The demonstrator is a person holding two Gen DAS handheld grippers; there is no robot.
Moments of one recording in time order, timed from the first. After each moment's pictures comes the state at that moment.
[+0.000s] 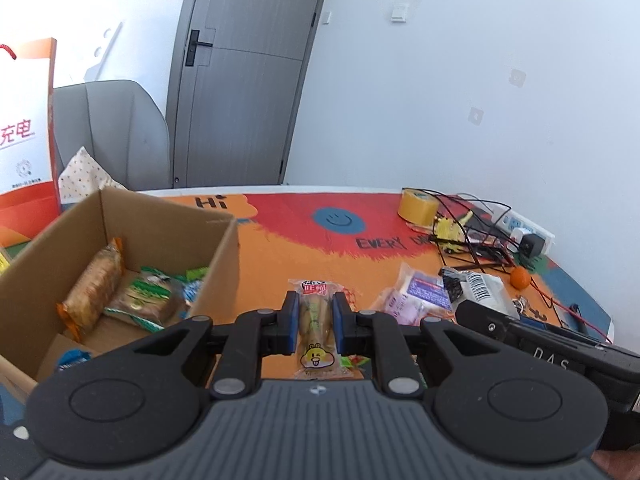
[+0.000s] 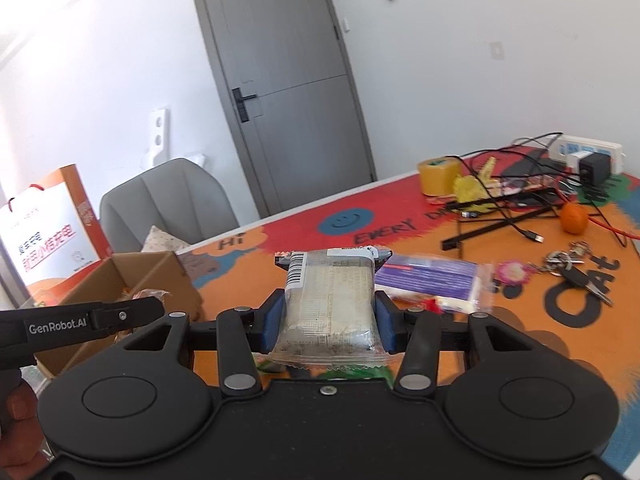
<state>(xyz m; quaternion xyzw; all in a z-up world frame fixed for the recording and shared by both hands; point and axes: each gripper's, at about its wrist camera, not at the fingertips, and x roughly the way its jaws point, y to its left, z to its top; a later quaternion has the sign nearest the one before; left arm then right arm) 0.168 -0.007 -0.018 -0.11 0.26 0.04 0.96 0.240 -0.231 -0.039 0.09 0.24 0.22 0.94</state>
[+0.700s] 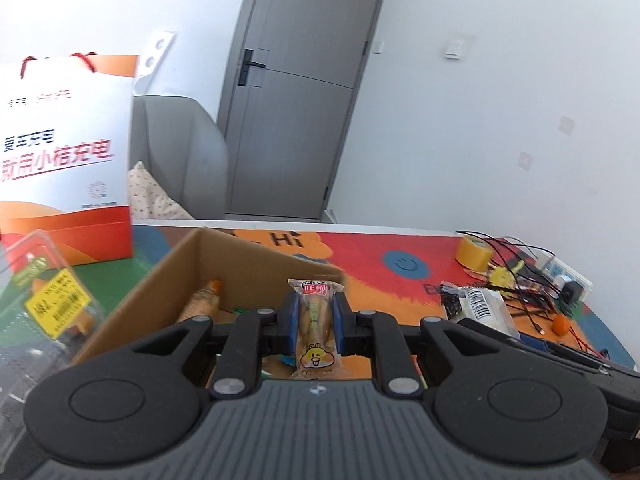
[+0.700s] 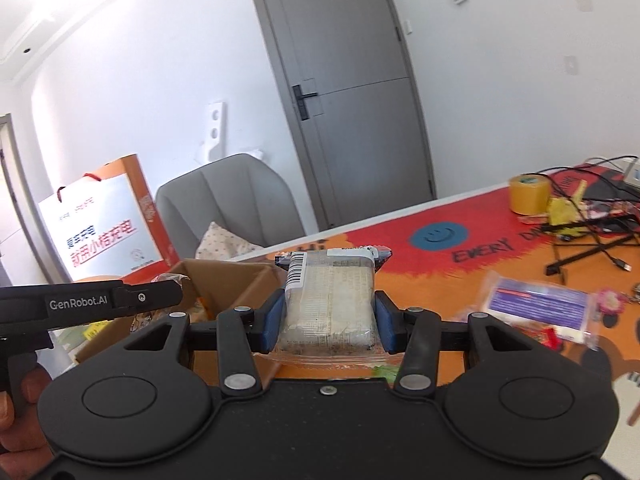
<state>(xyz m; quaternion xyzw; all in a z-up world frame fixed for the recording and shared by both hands) 0.153 0.072 0.005 -0.14 0.23 0.11 0.96 0.239 -0.151 -0.017 0.07 0.22 0.30 0.92</state>
